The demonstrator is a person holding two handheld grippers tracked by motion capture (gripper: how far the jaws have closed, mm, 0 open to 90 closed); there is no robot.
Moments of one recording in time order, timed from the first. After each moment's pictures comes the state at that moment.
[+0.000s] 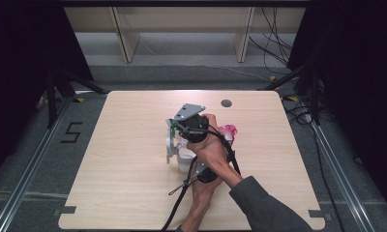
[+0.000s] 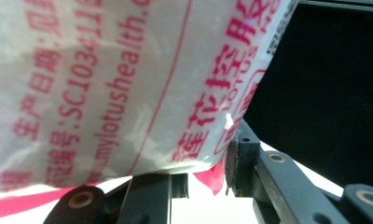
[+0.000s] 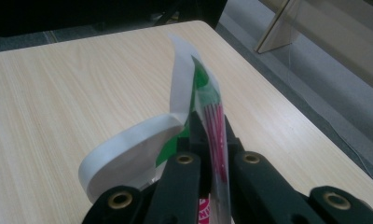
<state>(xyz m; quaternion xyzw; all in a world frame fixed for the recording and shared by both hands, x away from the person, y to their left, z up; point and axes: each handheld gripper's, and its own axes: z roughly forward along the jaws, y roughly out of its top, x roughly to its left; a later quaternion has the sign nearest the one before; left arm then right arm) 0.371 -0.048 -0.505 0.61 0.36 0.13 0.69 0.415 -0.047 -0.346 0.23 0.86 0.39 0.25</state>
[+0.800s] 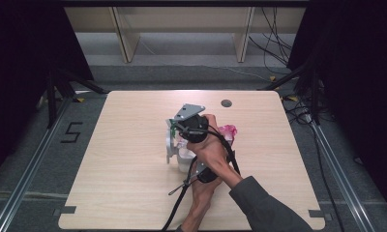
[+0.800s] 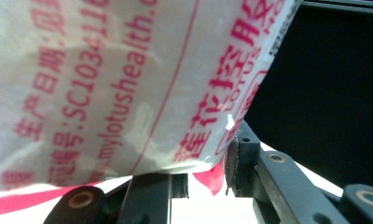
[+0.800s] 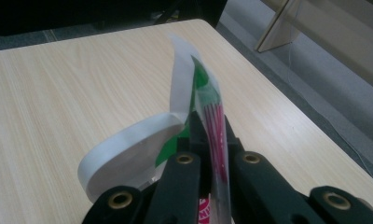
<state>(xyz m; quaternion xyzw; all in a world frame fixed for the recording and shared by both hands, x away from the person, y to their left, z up) 0.371 -0.047 -0.506 0.61 0.37 0.13 0.69 0.416 -0.047 -0.347 0.23 0.86 0.39 0.25</state>
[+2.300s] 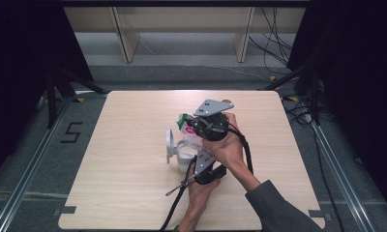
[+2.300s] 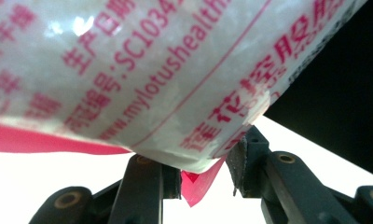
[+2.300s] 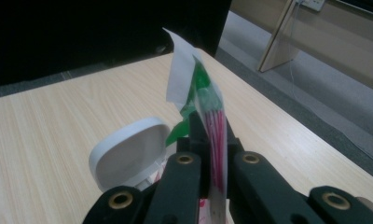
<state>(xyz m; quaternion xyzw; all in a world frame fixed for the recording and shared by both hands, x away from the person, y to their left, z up) 0.371 -0.031 -0.512 0.66 0.37 0.17 0.64 0.407 -0.093 -0.328 0.25 0.82 0.46 0.22</state>
